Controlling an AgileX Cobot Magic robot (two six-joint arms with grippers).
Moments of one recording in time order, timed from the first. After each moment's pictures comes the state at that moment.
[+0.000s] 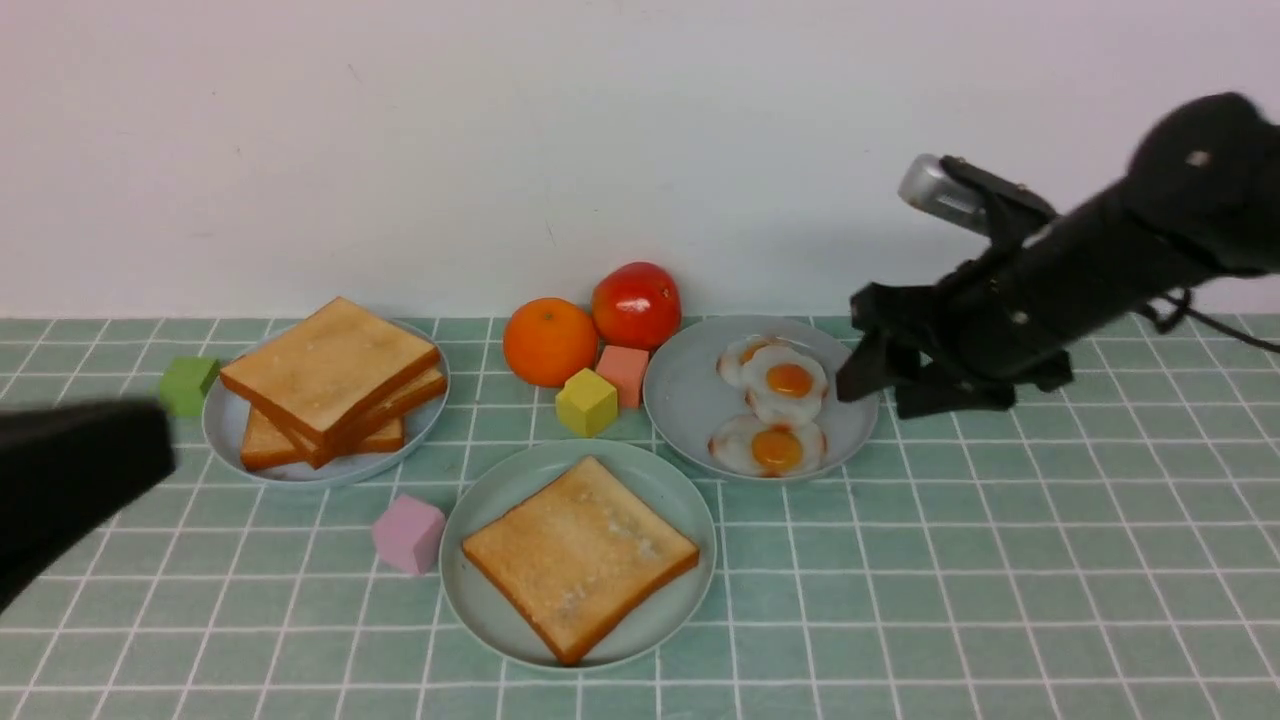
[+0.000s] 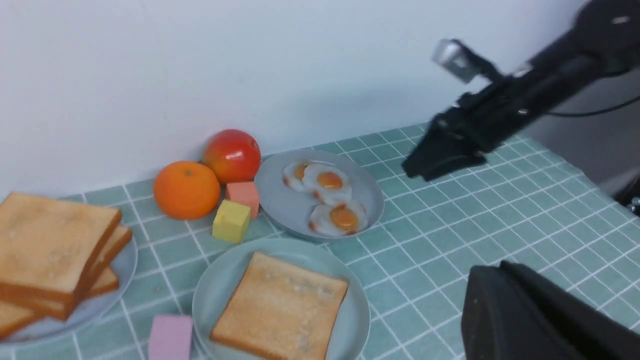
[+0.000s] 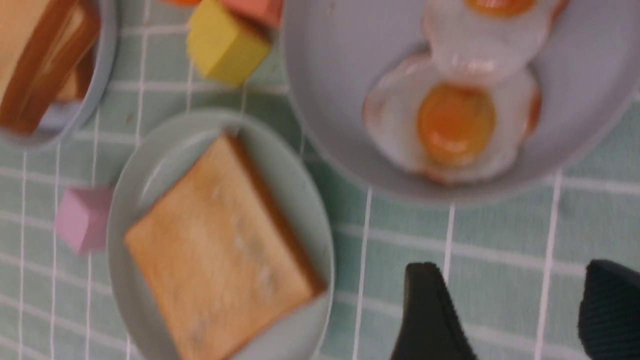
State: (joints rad) right arm 0.18 1.89 -1.46 0.62 0.79 -0.13; left arm -0.75 0.48 -0.69 0.25 0.51 -0.46
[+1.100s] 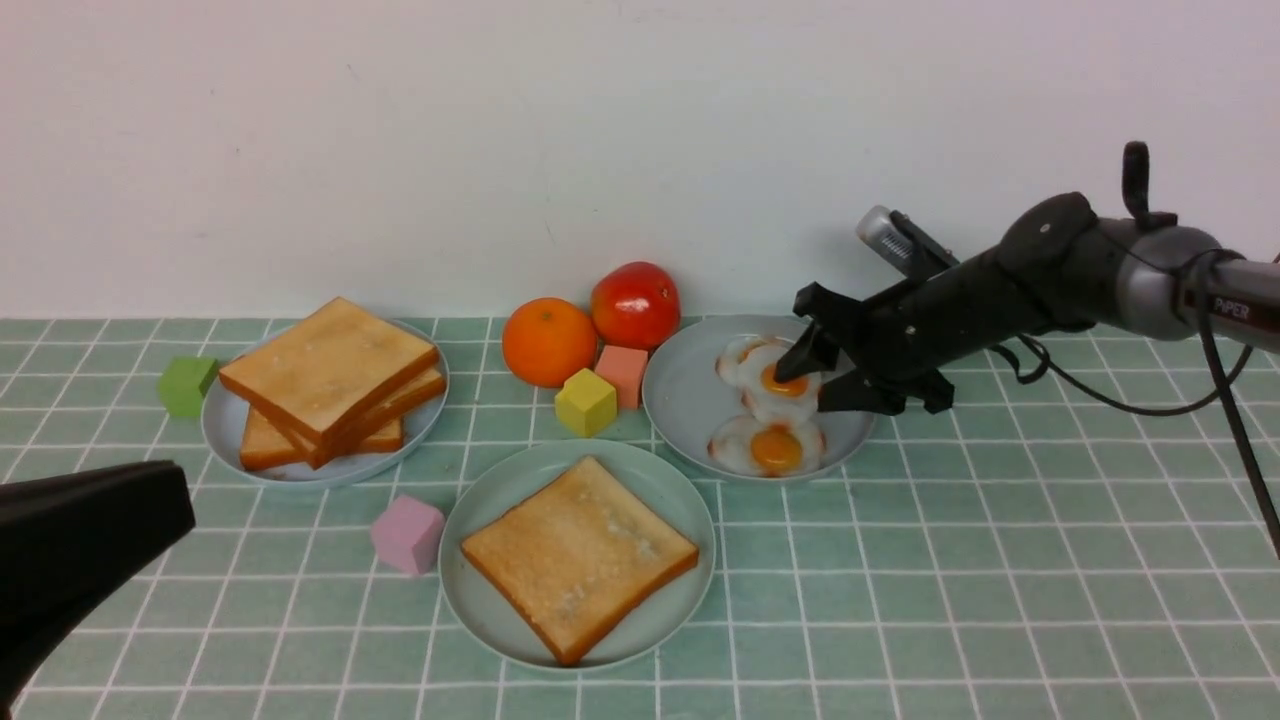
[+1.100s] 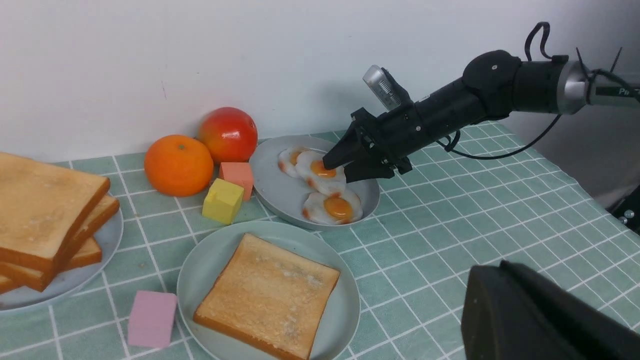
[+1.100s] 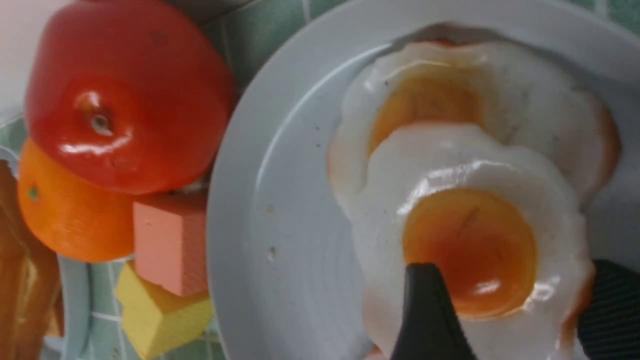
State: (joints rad) right arm 0.13 2.33 -1.78 0.89 0.69 -0.16; left arm -0.75 0.47 -0.62 0.28 0.45 -0.55
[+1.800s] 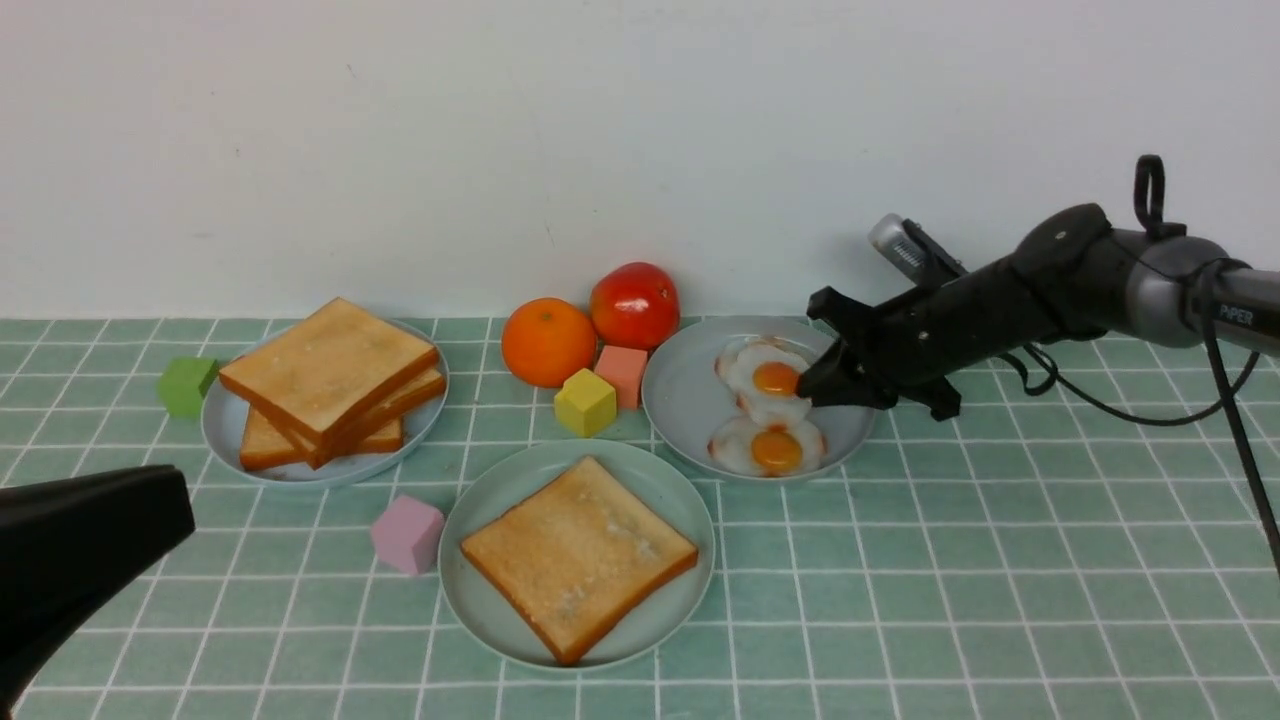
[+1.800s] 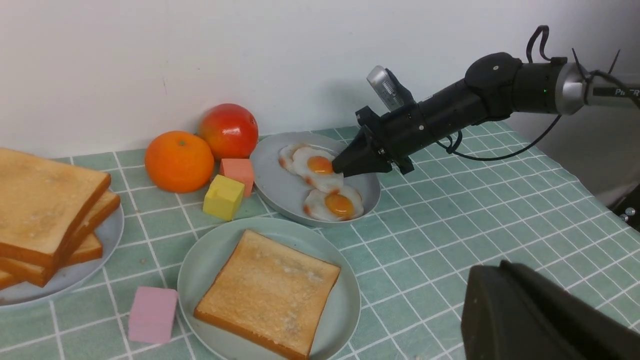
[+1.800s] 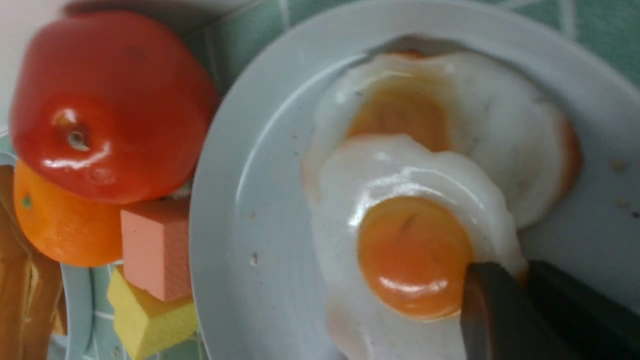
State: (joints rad) right arm 0.09 2.35 -1.79 0.92 0.74 -0.20; left arm -0.75 0.47 -0.62 0.27 0.45 -0.55
